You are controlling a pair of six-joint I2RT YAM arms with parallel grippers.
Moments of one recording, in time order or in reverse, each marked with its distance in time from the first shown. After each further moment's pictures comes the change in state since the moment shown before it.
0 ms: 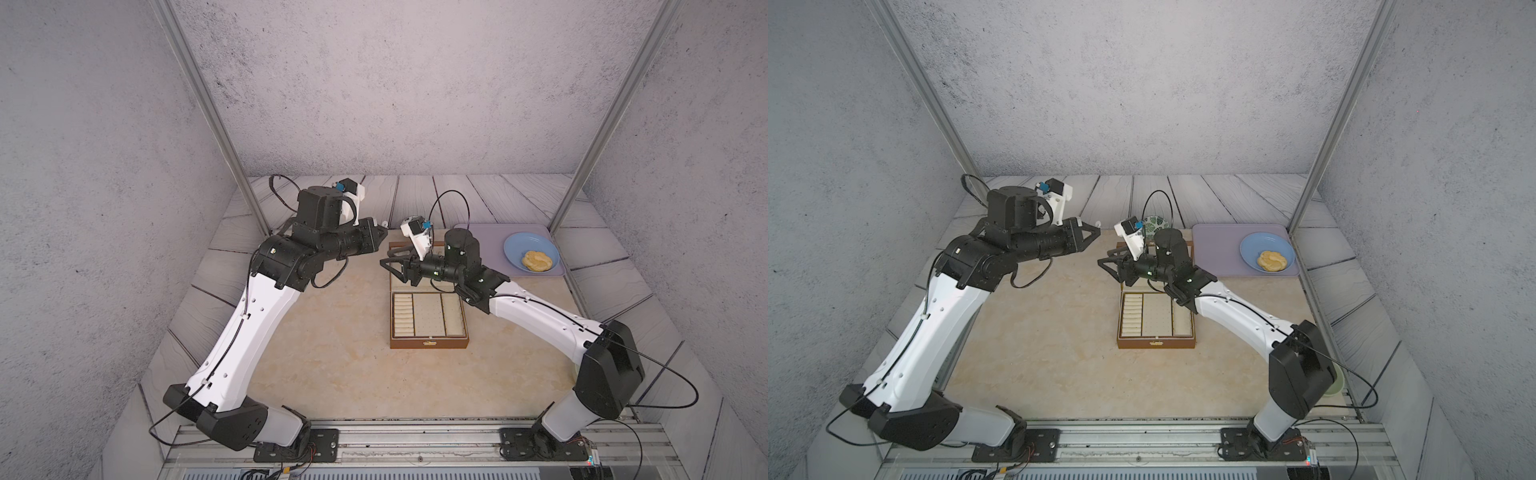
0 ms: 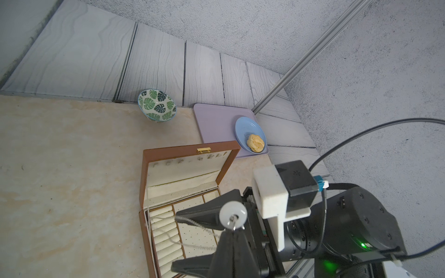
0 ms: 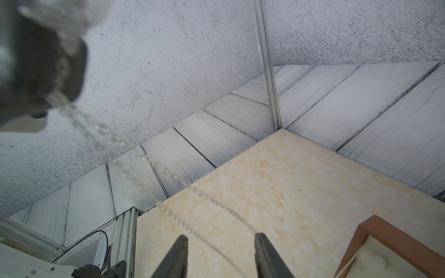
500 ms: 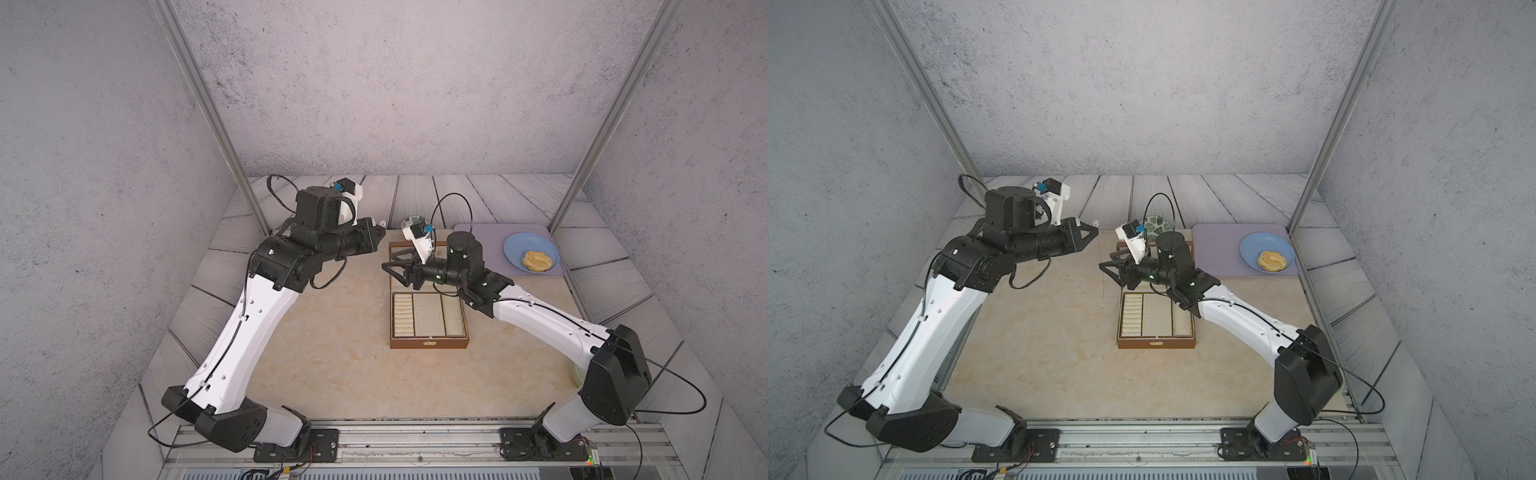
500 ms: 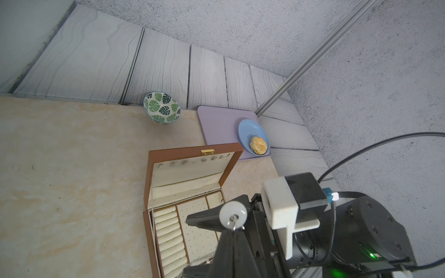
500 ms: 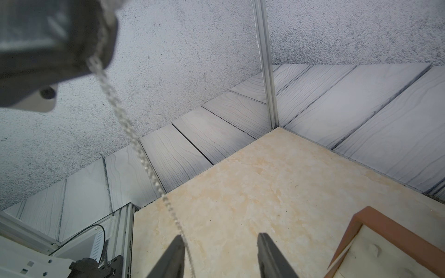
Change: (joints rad) left arm -0.001 -0.007 0.002 -0.004 -0.022 0.000; right arm 0.006 -0.038 -0.037 -0.012 0.019 -0.027
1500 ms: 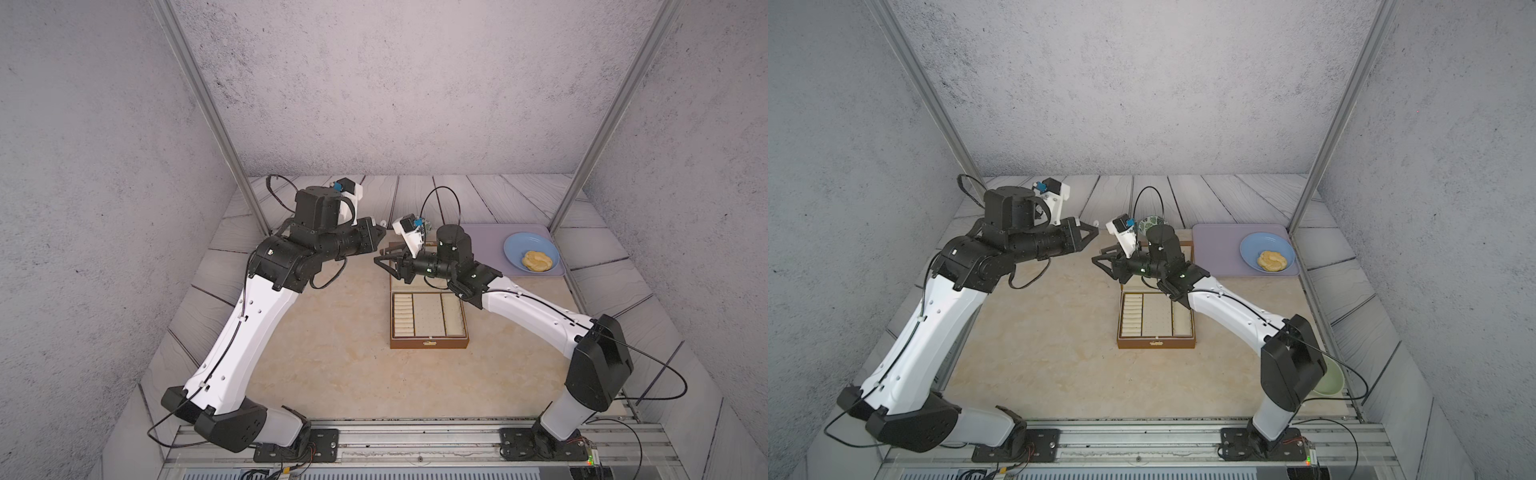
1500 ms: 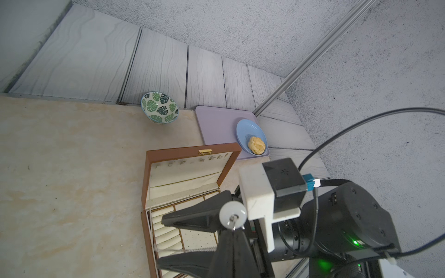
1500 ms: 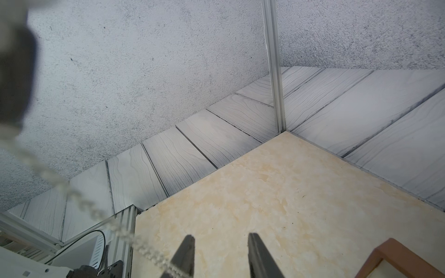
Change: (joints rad) left arm 0.000 -0.002 0.008 0.000 0.008 -0.004; right arm 0.014 0.101 0.118 -0.015 -0.027 -0.004
